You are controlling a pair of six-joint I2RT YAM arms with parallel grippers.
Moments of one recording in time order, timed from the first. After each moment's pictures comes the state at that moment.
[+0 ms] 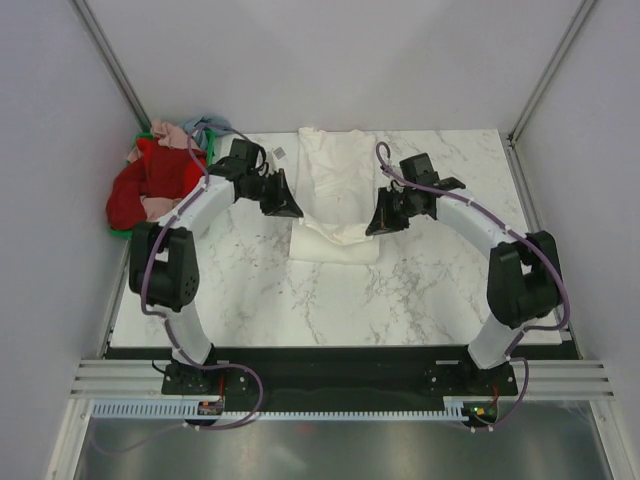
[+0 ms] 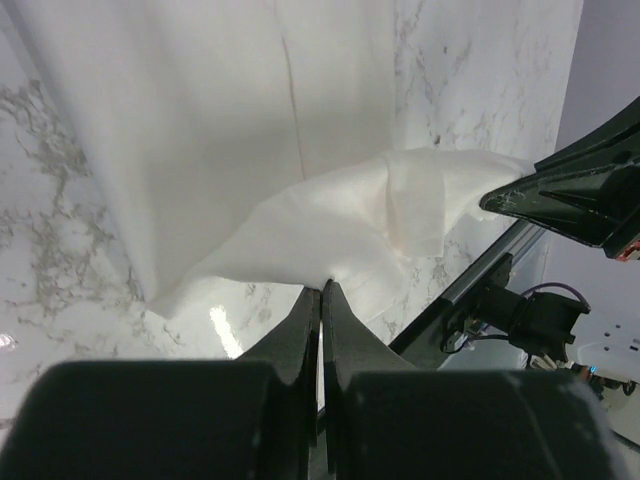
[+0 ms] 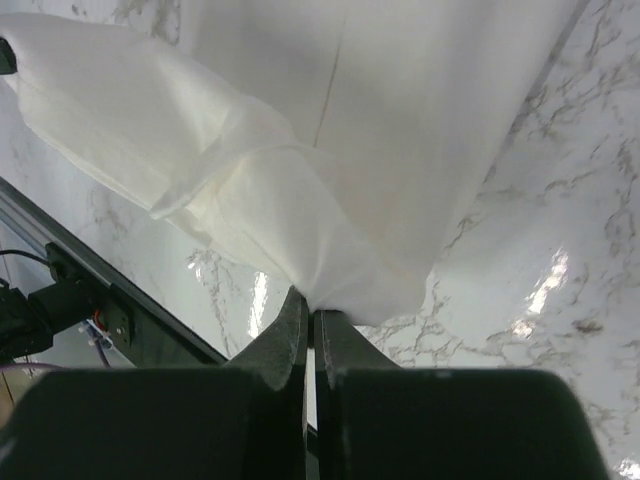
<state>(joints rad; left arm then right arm) -0.25 1.77 1.40 -0.59 0.65 -0.40 0.34 1.66 1.24 -0.57 -0.48 0.37</state>
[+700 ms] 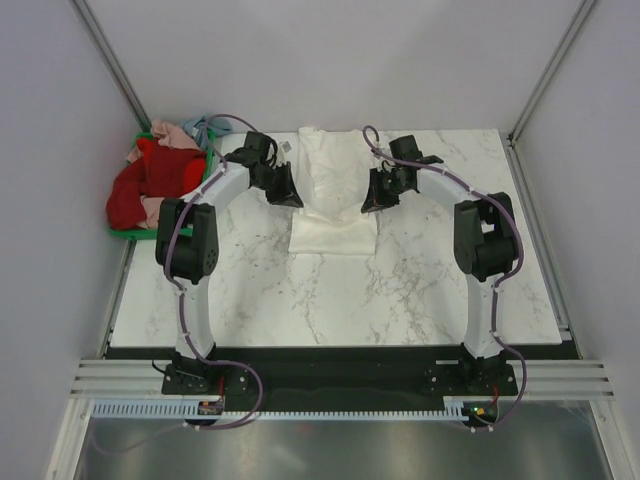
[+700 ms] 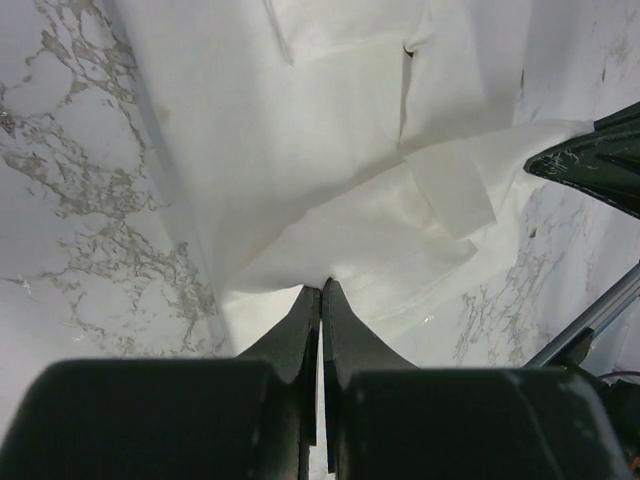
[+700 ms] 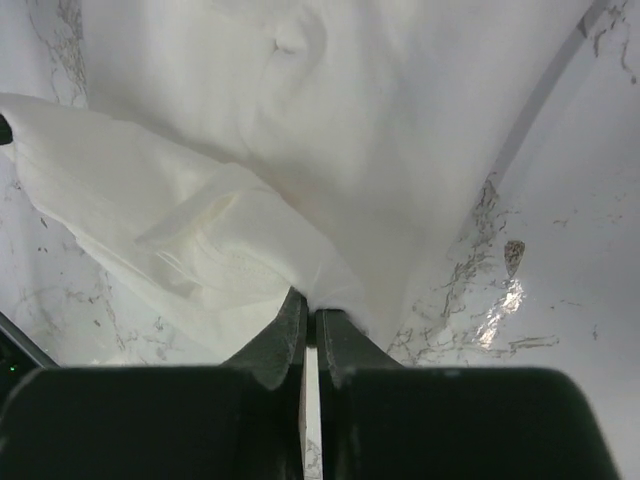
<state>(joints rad) -0.25 2.11 1.69 -0.60 0.50 -0.33 0.27 2.14 1.67 -0.56 -0.46 0.24</state>
